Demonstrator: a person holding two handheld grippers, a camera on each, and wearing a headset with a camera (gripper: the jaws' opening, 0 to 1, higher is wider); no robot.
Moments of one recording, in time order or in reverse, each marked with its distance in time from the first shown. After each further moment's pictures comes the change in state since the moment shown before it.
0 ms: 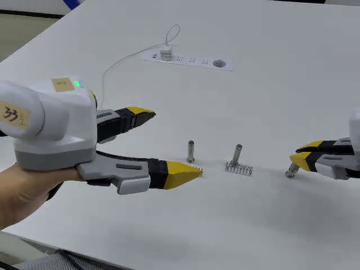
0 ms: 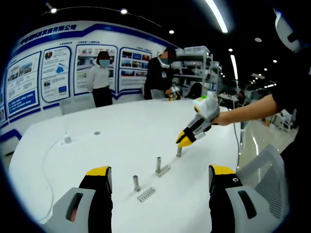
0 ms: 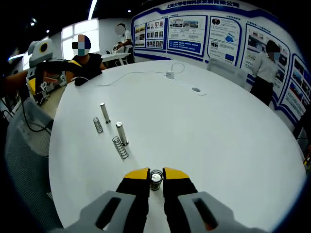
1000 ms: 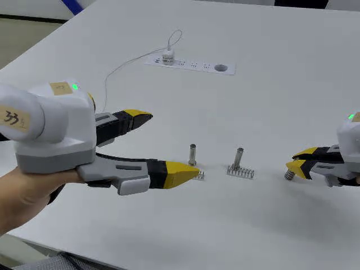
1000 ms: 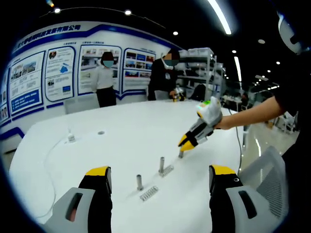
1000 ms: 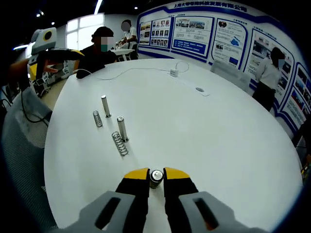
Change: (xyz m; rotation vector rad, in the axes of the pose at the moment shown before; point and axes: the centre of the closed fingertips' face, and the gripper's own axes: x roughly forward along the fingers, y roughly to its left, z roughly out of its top) left arm -0.006 0.005 0.000 -0.010 -0.006 0.032; right arm 0.006 0.005 -0.004 -0.059 0.007 -0.006
